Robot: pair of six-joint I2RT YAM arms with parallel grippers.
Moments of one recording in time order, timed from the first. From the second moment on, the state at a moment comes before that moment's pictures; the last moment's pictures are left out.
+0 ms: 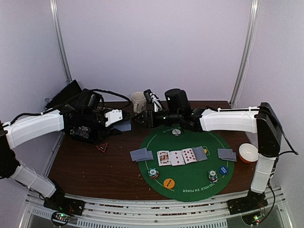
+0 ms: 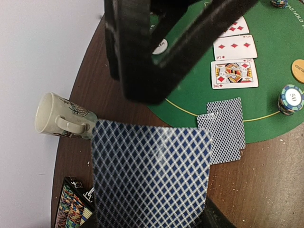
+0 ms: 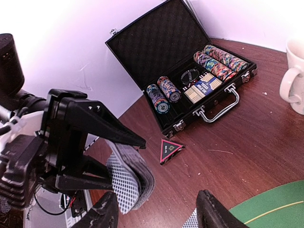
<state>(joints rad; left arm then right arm) -0.60 1.37 1.07 -0.44 0.22 0.83 0.86 1.87 1.40 0.15 -0.36 0.45</state>
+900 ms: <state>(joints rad) -0.60 1.37 1.07 -0.44 0.22 0.83 0.89 2.04 1.57 0.10 -0.36 0.46</state>
